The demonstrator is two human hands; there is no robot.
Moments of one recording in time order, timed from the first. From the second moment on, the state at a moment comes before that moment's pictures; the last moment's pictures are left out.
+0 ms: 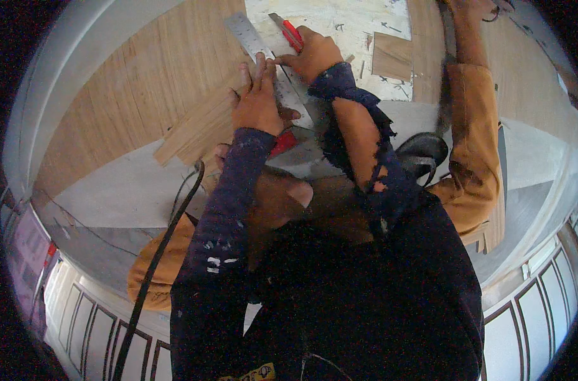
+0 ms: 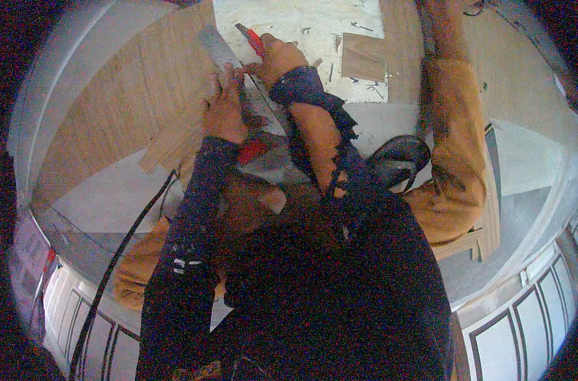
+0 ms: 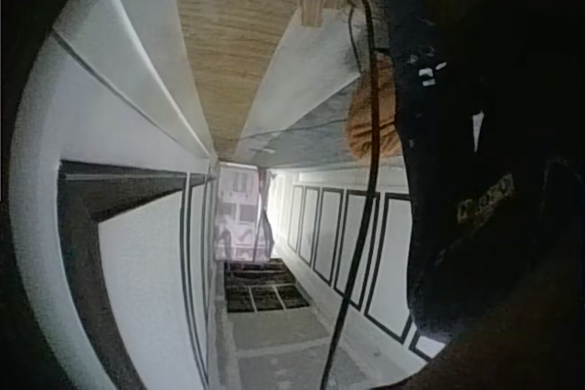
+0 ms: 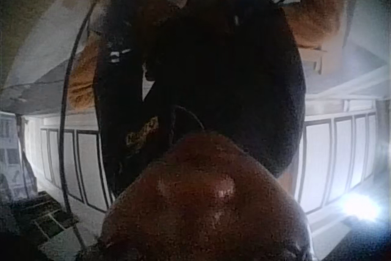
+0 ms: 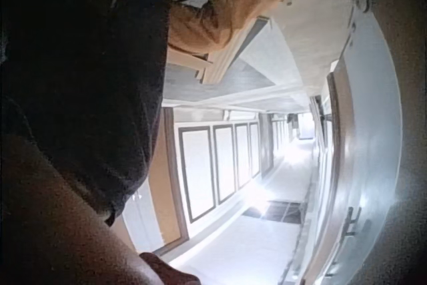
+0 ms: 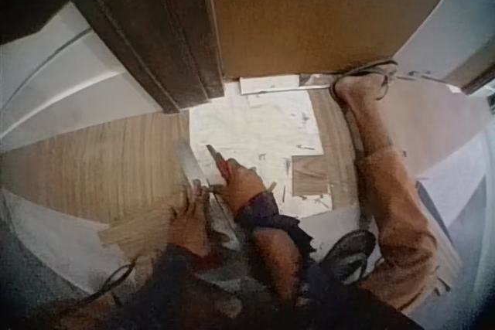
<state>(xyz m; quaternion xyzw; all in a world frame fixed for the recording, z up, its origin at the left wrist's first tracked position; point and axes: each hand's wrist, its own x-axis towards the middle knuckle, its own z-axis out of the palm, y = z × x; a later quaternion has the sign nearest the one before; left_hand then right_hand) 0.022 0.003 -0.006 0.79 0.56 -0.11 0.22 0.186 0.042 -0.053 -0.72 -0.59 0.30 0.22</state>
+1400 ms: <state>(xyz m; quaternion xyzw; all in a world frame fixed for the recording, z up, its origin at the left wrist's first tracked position) 0.027 0.003 -0.009 0.79 0.55 -0.08 0.24 0.216 -0.014 -0.023 -0.70 -0.57 0.35 0.25</state>
